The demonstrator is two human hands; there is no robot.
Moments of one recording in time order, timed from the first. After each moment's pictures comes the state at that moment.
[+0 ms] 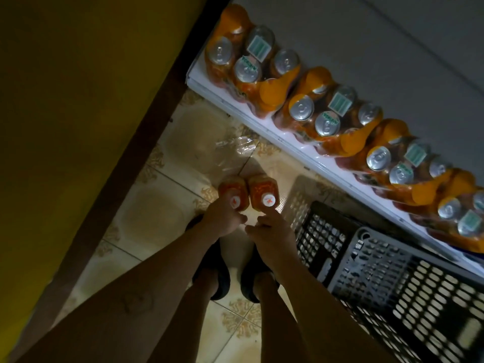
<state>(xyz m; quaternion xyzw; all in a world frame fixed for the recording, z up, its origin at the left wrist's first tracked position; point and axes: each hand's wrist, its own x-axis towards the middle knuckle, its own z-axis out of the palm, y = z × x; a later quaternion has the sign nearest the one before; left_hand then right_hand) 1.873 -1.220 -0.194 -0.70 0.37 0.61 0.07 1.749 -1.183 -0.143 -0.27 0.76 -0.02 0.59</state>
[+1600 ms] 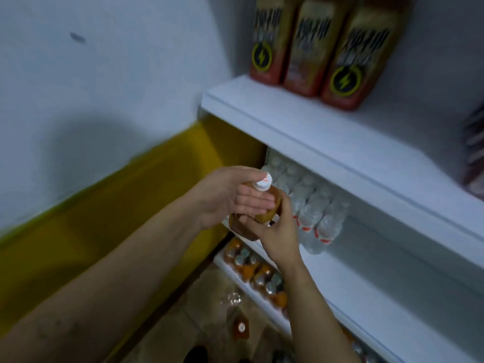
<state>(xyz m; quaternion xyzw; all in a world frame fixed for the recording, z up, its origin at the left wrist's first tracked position) 1.848 -1.316 0.568 -0.48 0.38 0.70 -0.37 1.711 -1.300 0.468 -0.57 0.50 -0.46 0.46</state>
